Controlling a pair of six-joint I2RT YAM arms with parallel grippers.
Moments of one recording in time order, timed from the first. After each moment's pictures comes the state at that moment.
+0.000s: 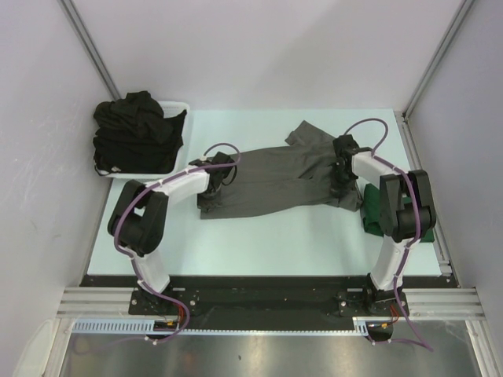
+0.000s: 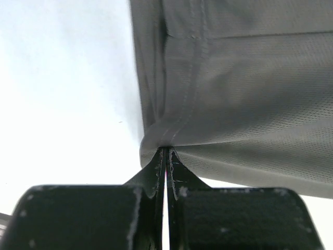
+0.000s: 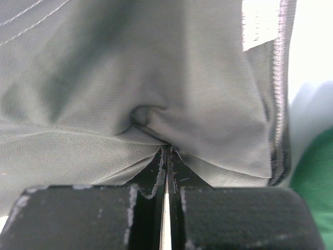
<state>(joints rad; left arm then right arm) -0.48 1.80 1.17 -0.78 -0.36 -0.51 0.18 1.89 1.27 -0.64 0.11 0.30</state>
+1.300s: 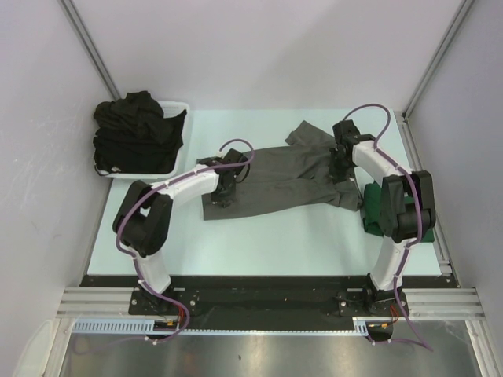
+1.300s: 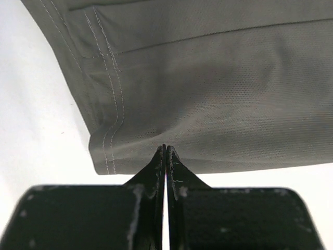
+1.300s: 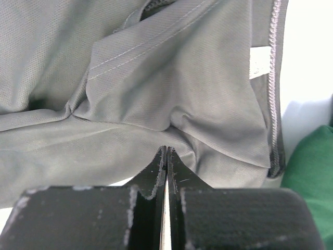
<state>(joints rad) -0.57 1.81 1.26 -0.74 -0.27 -0.51 0.19 1.89 1.43 -0.72 0.08 0.31</state>
